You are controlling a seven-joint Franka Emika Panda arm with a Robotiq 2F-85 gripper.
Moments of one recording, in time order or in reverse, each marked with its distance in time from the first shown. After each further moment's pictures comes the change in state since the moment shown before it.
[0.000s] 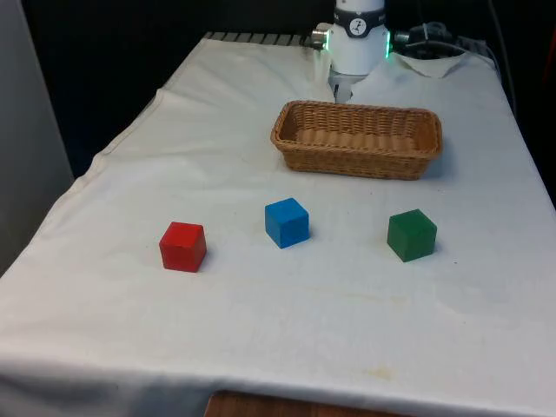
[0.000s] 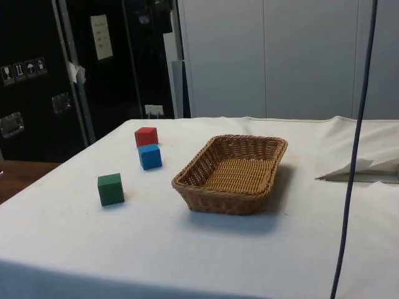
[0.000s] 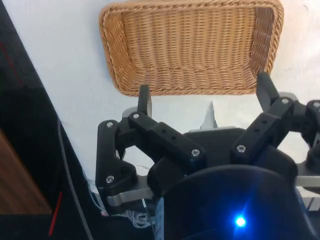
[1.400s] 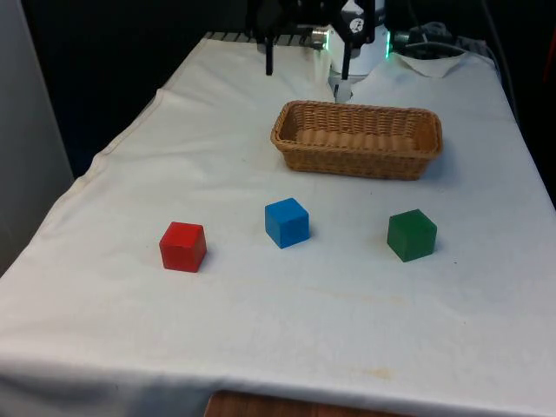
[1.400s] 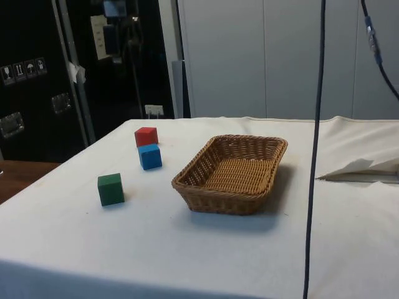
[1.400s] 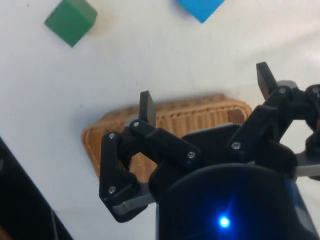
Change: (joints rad) arm -0.024 0.321 -0.083 0.191 0.056 0.230 -0.166
